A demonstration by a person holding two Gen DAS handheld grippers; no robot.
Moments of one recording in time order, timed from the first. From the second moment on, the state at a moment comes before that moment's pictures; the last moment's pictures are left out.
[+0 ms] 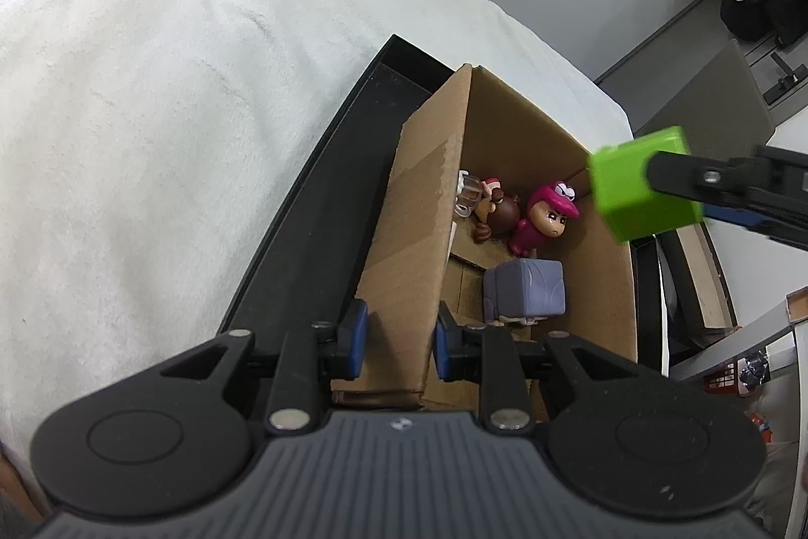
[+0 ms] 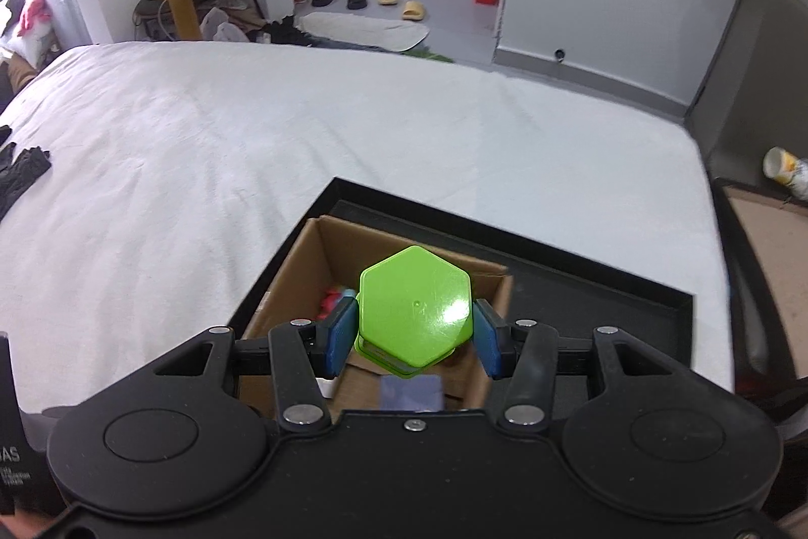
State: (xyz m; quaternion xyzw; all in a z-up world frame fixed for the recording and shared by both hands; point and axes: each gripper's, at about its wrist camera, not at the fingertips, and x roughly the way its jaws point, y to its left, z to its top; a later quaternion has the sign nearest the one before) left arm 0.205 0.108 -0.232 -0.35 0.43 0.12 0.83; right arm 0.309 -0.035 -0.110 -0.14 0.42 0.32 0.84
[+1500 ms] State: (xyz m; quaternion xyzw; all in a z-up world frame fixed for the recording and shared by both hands) left arm 0.204 0.112 -0.235 -0.35 0.43 0.11 0.82; right arm 0.308 -0.009 -0.148 -0.17 0.46 0.30 0.82
